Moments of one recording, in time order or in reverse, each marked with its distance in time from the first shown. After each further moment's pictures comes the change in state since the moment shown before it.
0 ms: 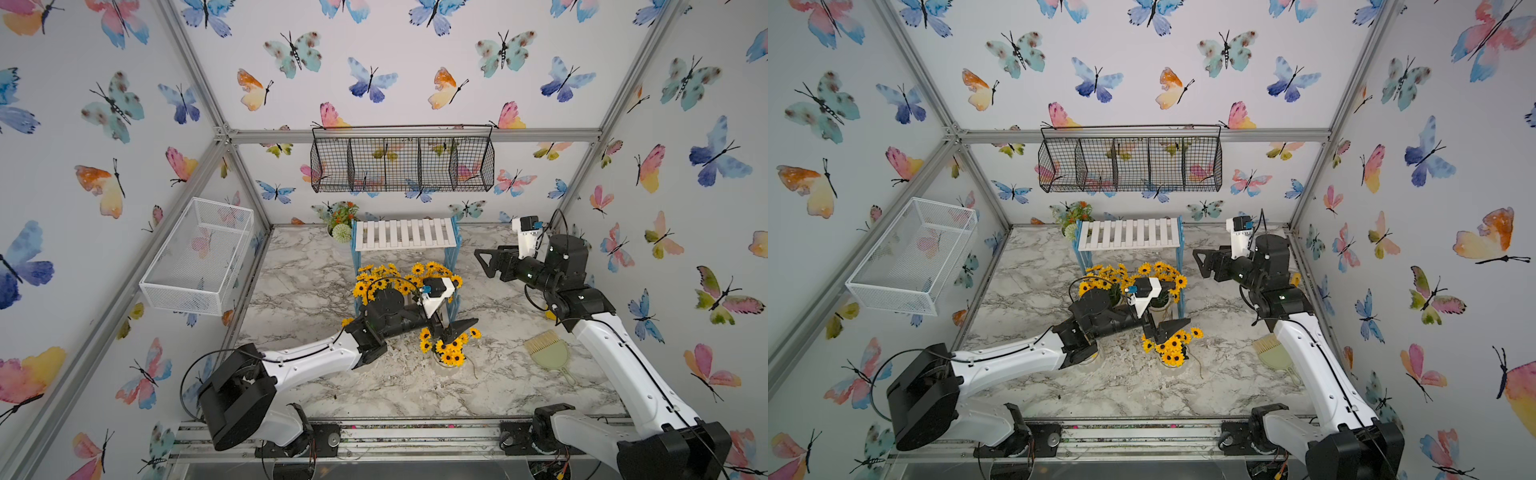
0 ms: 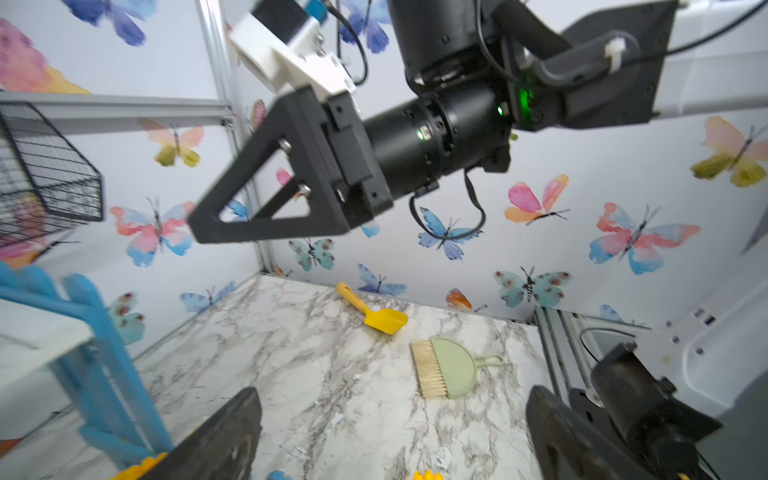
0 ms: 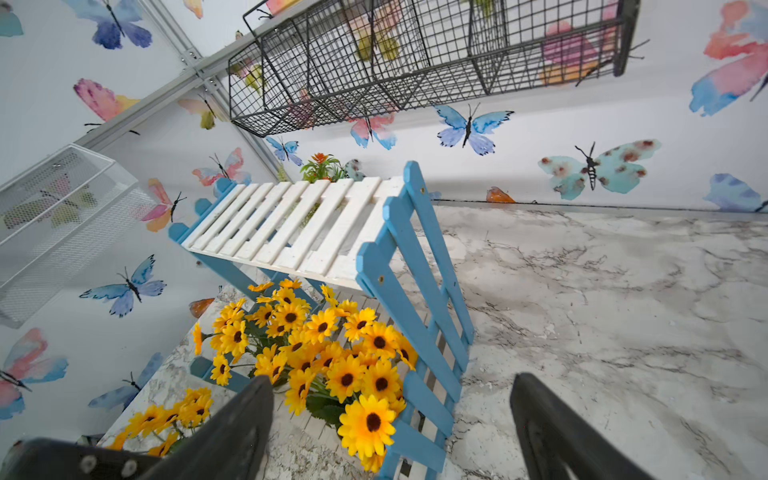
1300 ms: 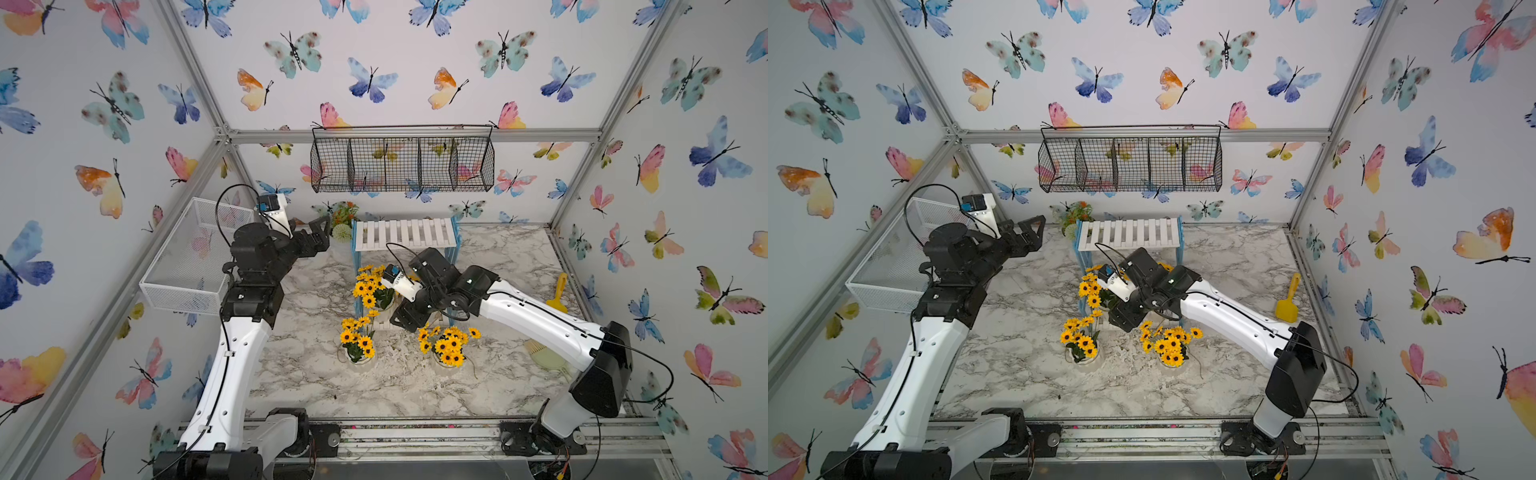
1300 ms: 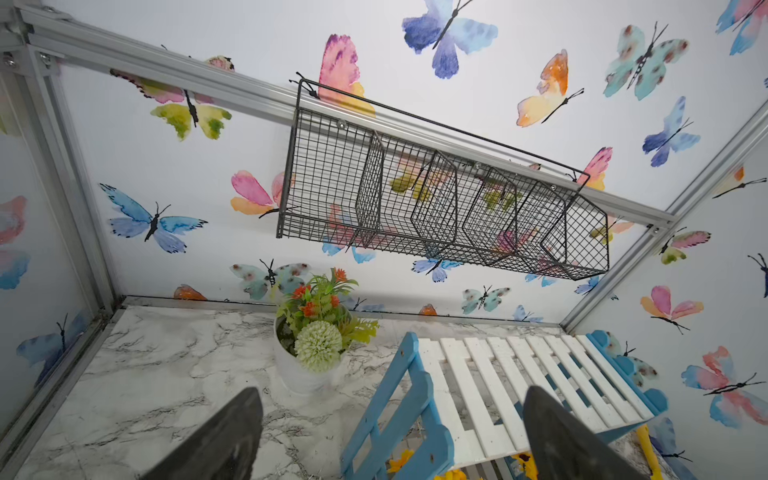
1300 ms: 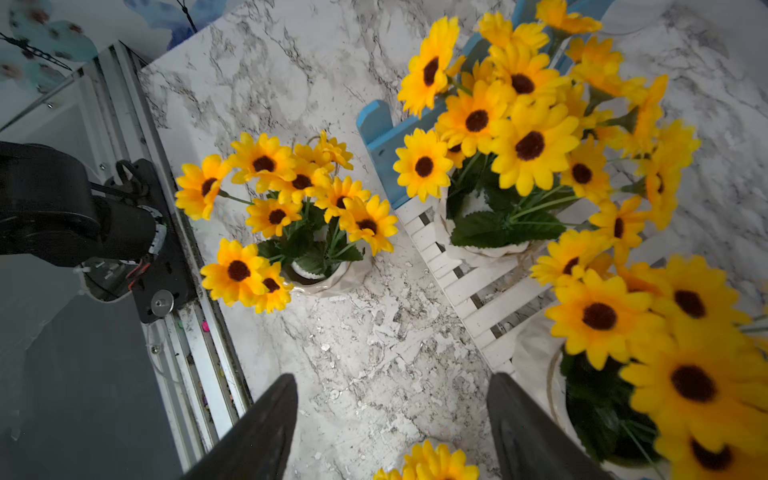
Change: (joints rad) left arm 0.917 -0.270 0.329 -0.775 -0.030 -0.304; right arm 0.713 0.519 0.441 -0.536 0.250 -0.330
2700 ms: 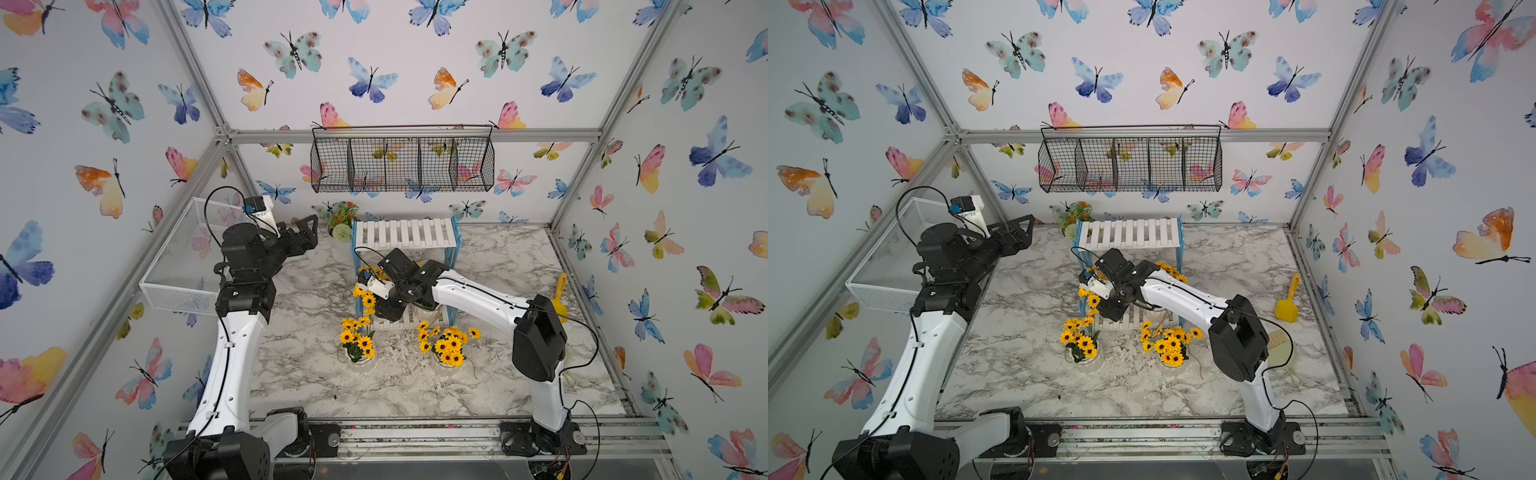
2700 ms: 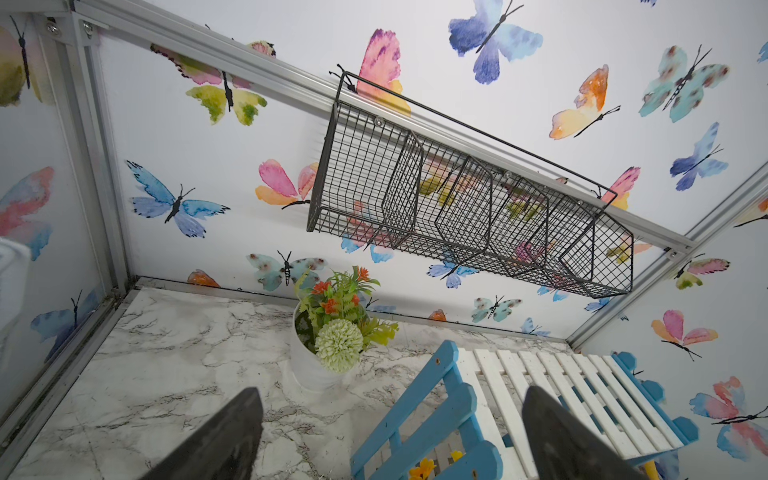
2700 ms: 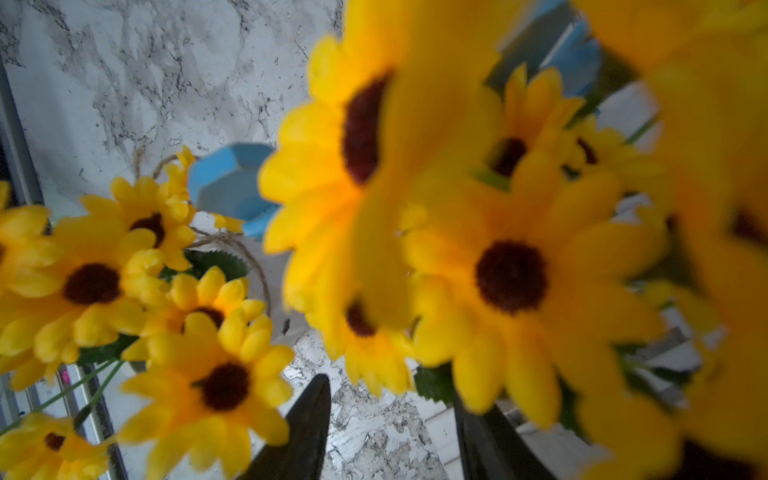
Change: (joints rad) left arm 0.104 0.031 -0.031 0.056 0.086 -0.044; right arm 0.000 0.359 0.239 0.025 0.031 -0.151
